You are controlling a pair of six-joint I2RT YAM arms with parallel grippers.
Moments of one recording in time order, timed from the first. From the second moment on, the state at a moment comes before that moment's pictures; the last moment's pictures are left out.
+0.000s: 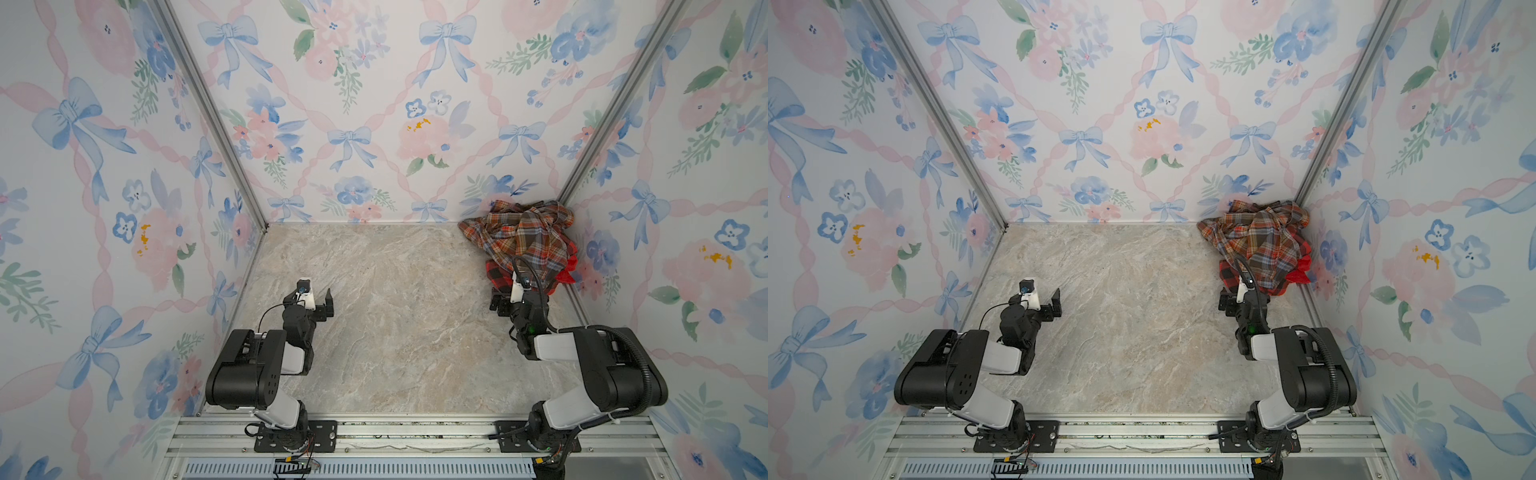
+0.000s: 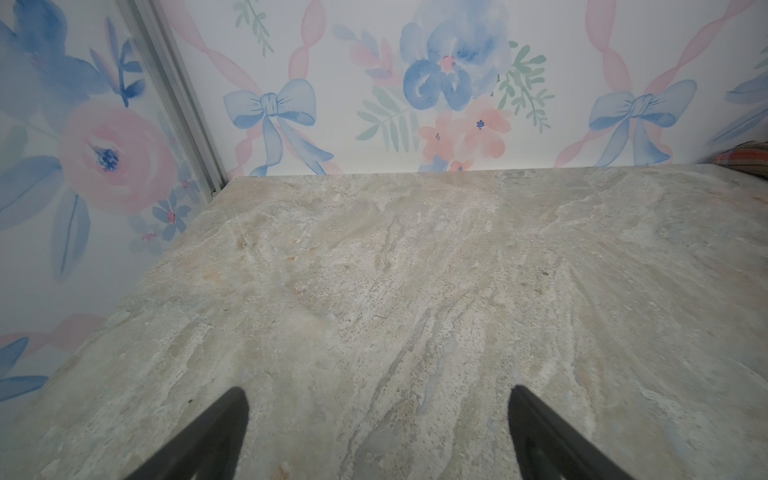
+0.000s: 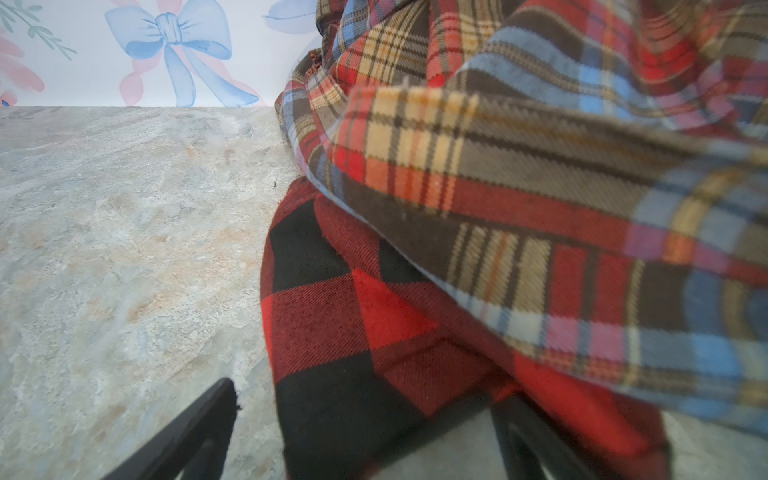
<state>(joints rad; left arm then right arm) -0.02 1.56 0.23 1.13 -0.05 0.04 0.05 1.55 0.38 0.80 0.11 0.01</state>
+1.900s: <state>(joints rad) -1.10 1.38 1.12 -0.08 -0.14 0.33 -0.44 1.90 1.33 -0.46 0.07 0.53</state>
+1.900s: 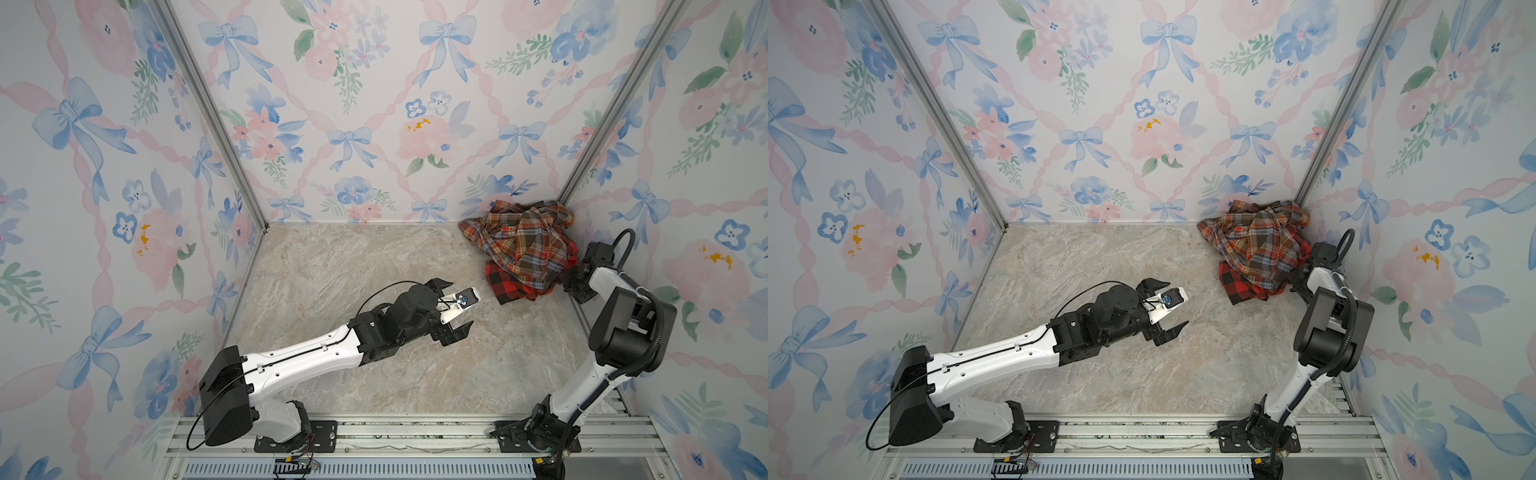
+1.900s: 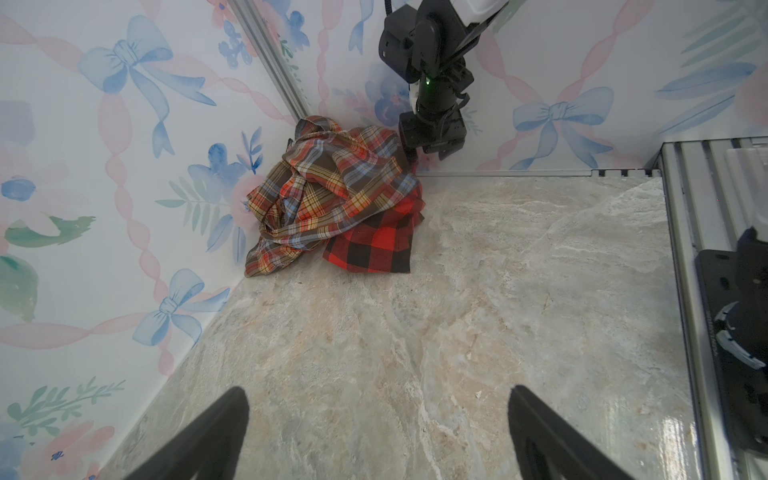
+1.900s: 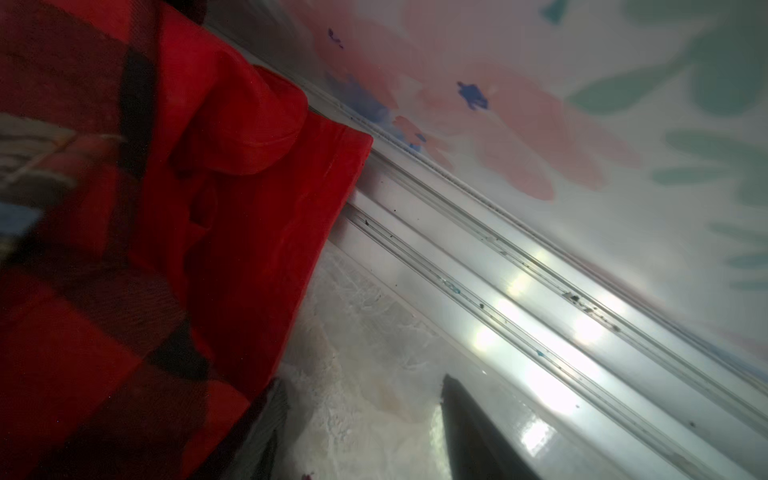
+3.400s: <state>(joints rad) -1.15 1.35 1.08 -0.10 -0.17 0.26 -0.48 2.27 1.72 -0.52 -0.12 0.51</state>
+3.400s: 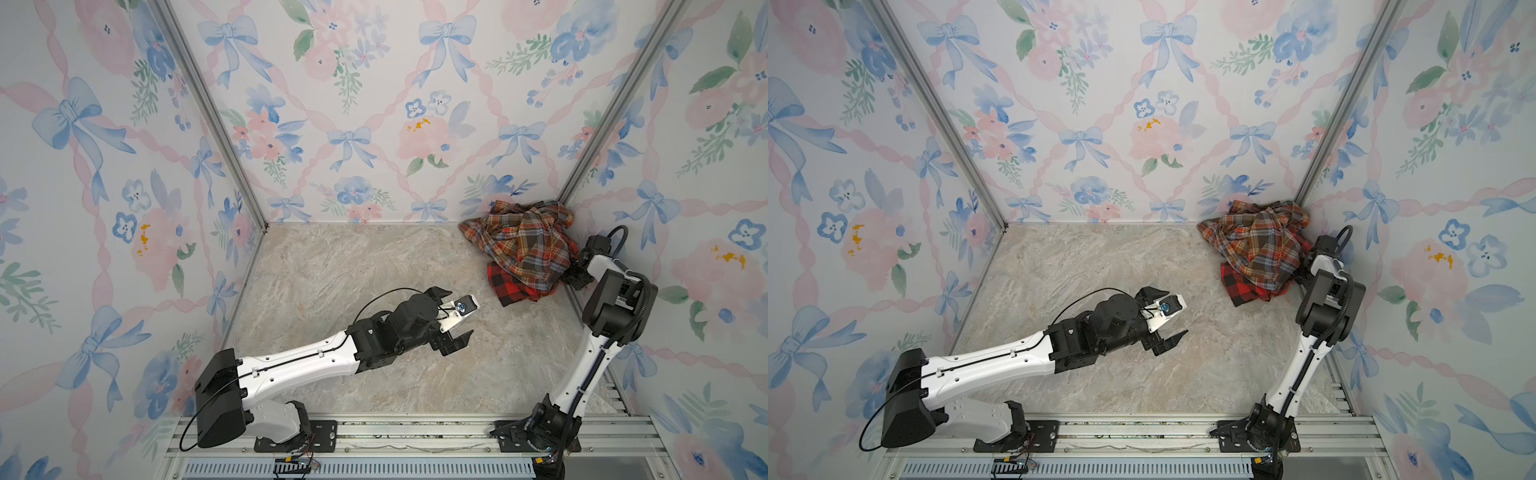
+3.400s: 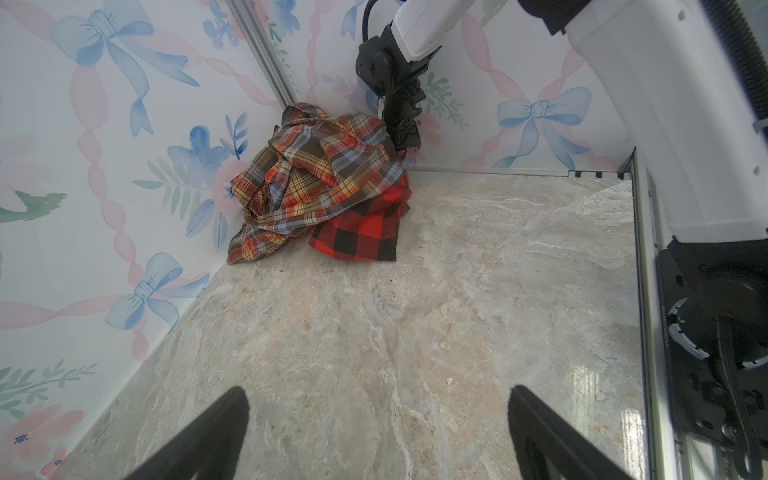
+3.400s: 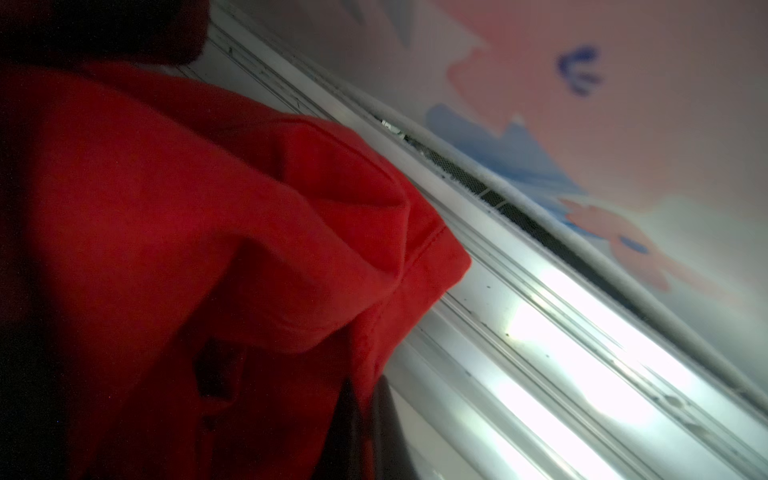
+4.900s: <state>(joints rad) -1.11 0.86 0.72 -0.04 -0.44 0.20 0.30 1.85 2.37 -0.46 -0.55 0.78</state>
